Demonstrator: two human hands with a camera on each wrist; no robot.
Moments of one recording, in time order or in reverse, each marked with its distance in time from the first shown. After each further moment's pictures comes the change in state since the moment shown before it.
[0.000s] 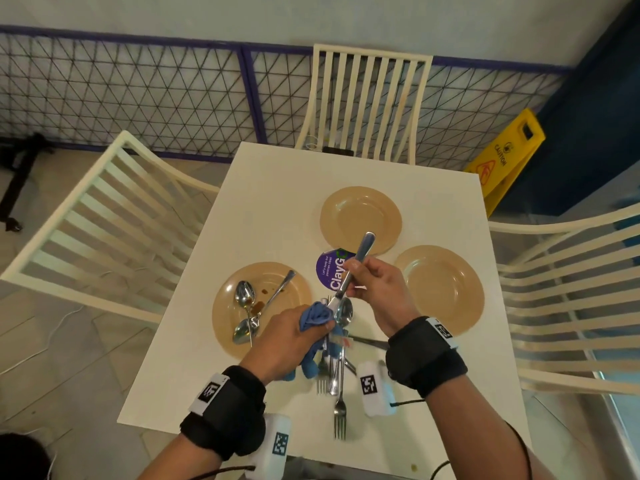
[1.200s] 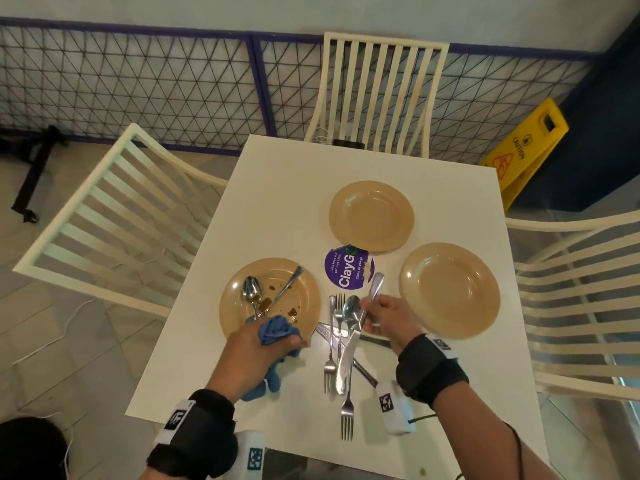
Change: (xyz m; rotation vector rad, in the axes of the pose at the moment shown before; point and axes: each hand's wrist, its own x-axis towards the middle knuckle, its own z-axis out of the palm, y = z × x) left_hand -0.027 -0.042 -0.030 -0.057 0.245 -0.227; right_hand 0.017 0.079 -0.037 -0.165 0.059 0.337
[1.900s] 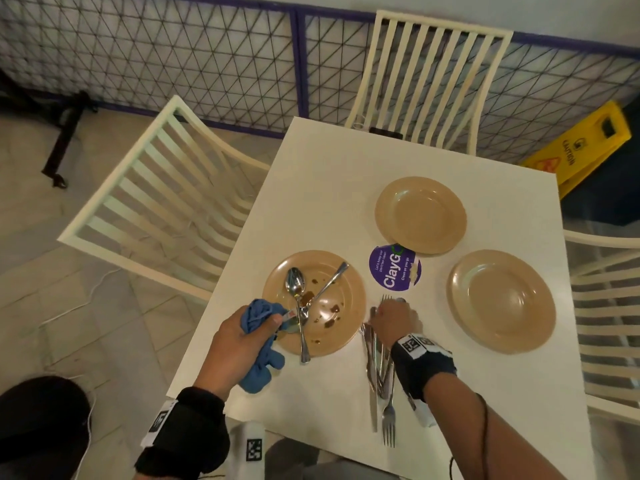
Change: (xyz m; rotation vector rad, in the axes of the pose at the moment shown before) left_hand 0.010 -0.049 -0.083 -0.203 0.206 -0.065; right_hand 0.028 0.009 0.093 -1.298 0.154 -0.042
